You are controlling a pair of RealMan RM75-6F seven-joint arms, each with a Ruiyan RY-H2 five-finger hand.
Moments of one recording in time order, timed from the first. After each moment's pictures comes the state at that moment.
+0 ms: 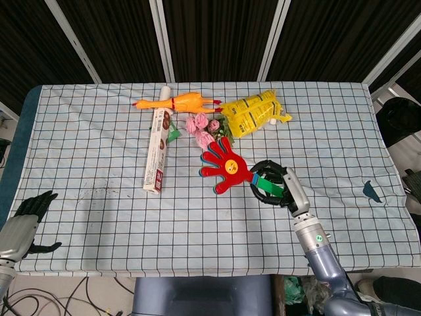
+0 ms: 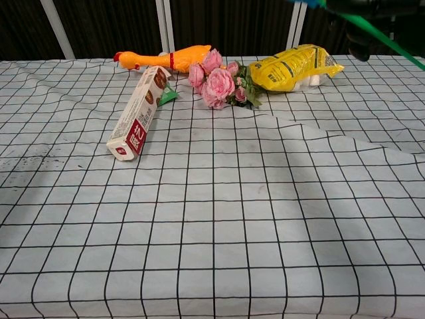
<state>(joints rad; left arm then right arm) -0.16 -1.00 0.03 -1.78 1.41 1.24 0.00 0.45 -1.32 0.39 -2.01 -1.12 1.08 0.36</state>
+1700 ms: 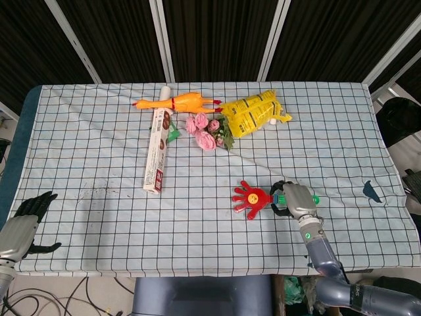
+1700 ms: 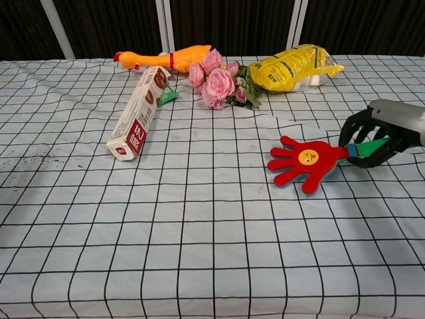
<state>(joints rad) -0.17 -1.00 0.03 -1.78 1.40 1.23 0.01 0.57 -1.46 0.18 -1.61 -0.88 1.02 -0.32</state>
